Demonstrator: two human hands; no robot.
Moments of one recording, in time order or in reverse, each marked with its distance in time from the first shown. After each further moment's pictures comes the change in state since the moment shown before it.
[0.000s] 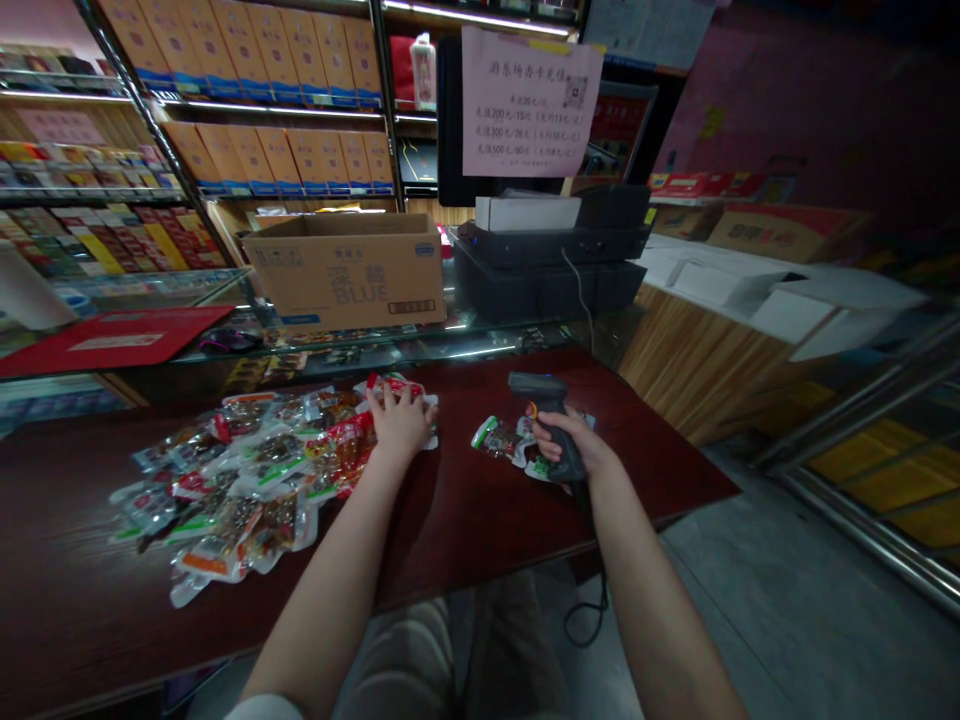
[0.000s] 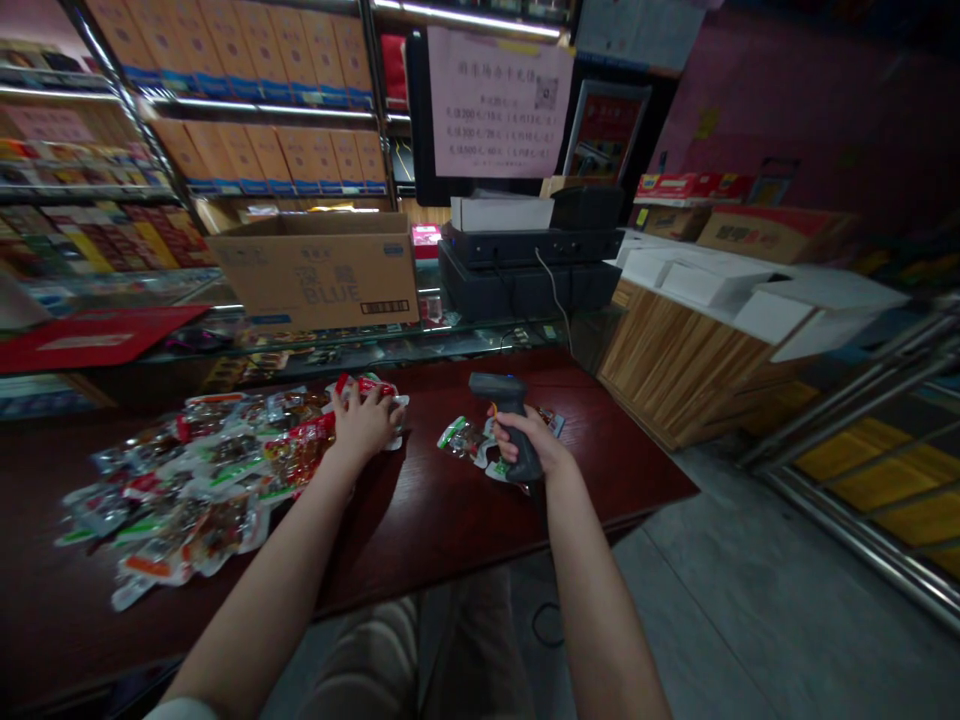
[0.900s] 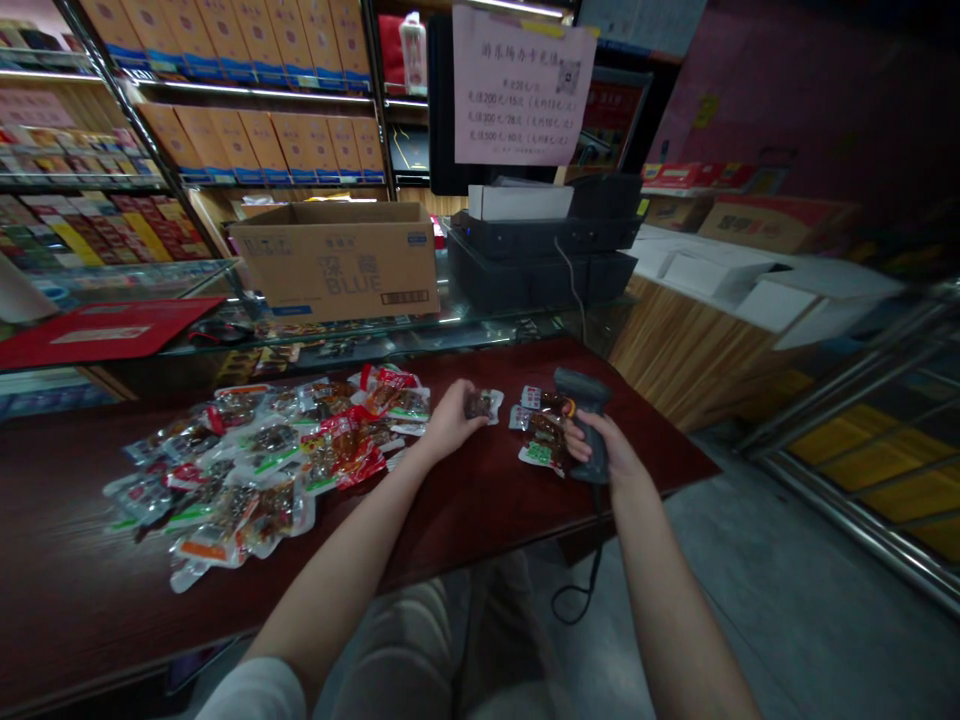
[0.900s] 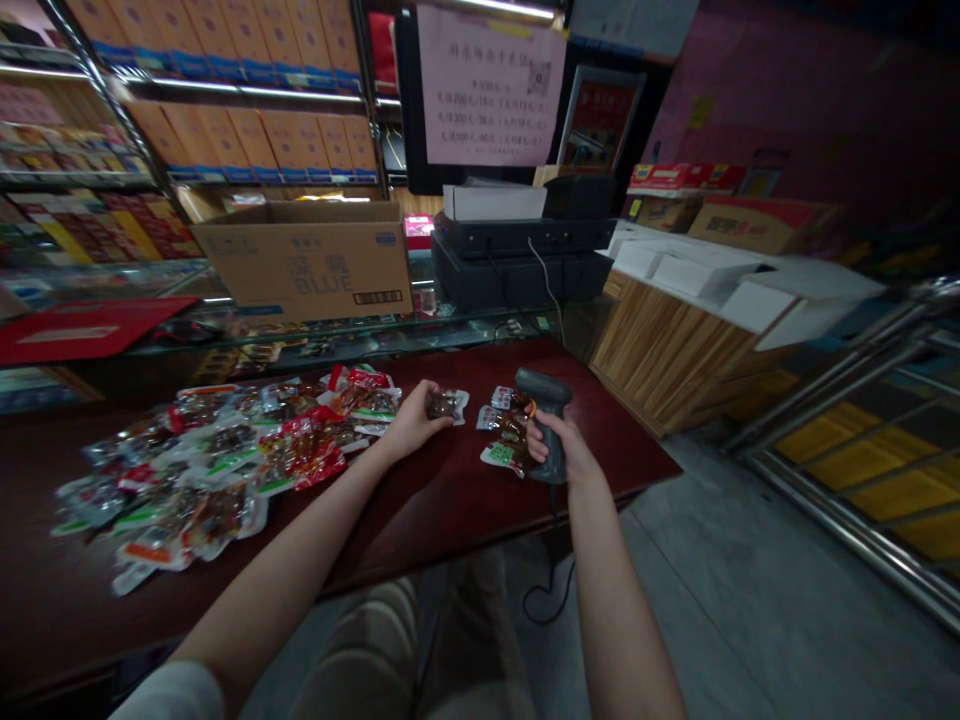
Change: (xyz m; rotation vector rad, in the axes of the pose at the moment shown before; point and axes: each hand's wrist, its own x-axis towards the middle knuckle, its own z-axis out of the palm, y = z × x) left_hand -0.001 0.059 0.021 -0.915 -0.054 0.237; right_hand -0.042 0.010 -0.045 0.094 0.109 -0.112
